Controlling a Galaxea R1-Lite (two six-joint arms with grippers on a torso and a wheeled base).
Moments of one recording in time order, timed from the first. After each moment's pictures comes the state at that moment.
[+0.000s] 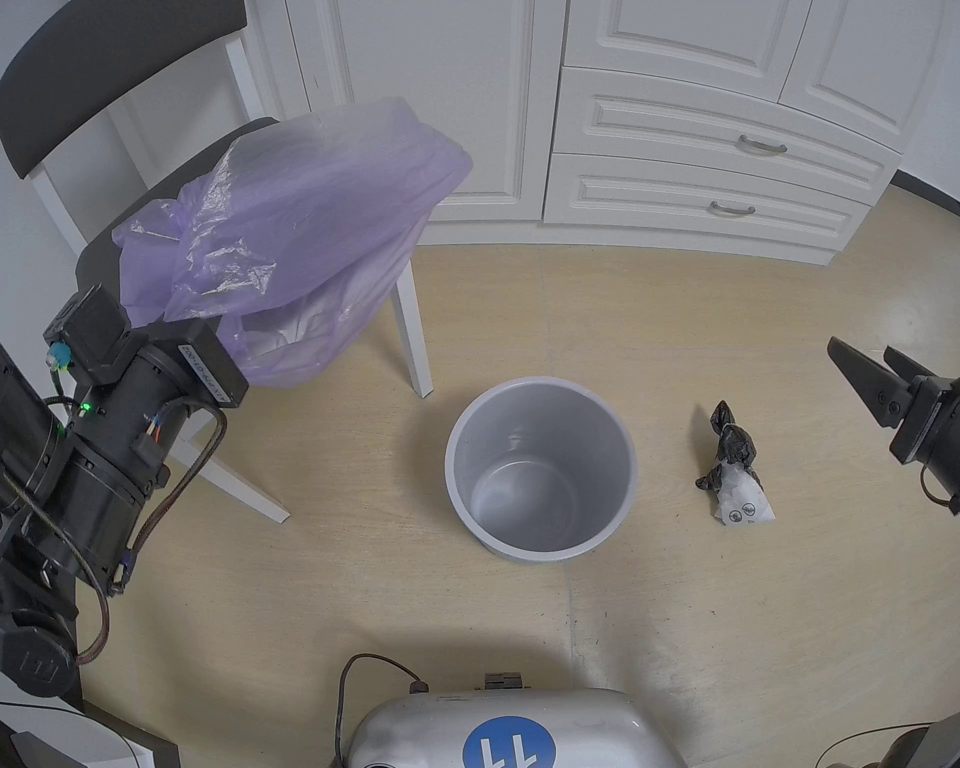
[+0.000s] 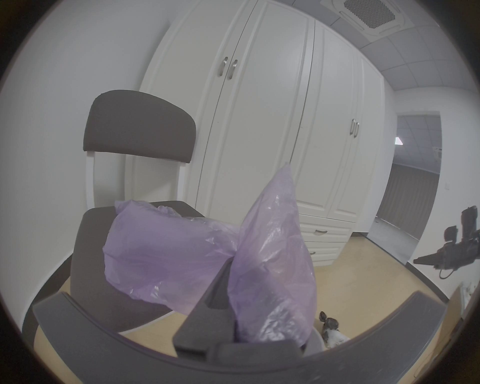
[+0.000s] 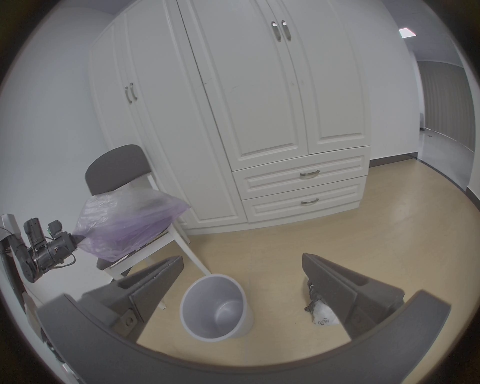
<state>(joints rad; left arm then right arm) -0.58 1.44 -0.49 -1.30 0.36 -0.02 0.49 1.08 -0.52 -0.68 -0.26 0.13</state>
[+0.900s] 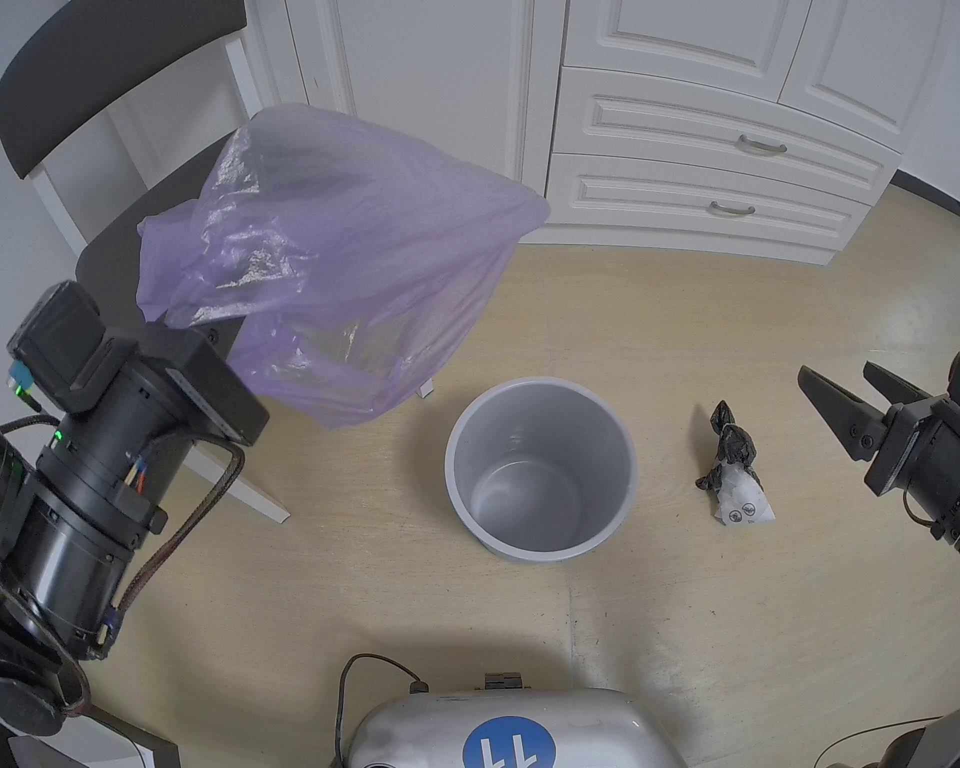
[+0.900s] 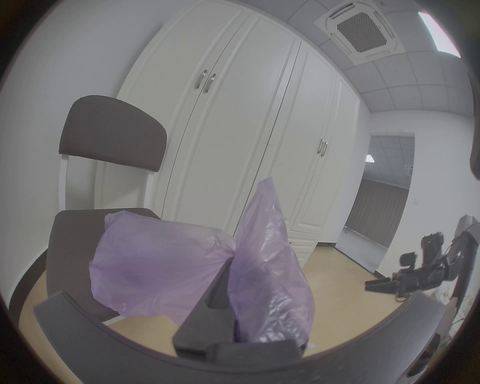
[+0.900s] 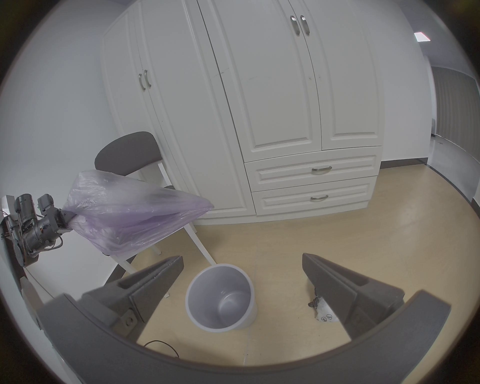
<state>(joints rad) -0.81 1.38 -0.49 -1.33 0.36 0.04 0.62 1.11 -0.50 -0.69 -0.36 0.08</state>
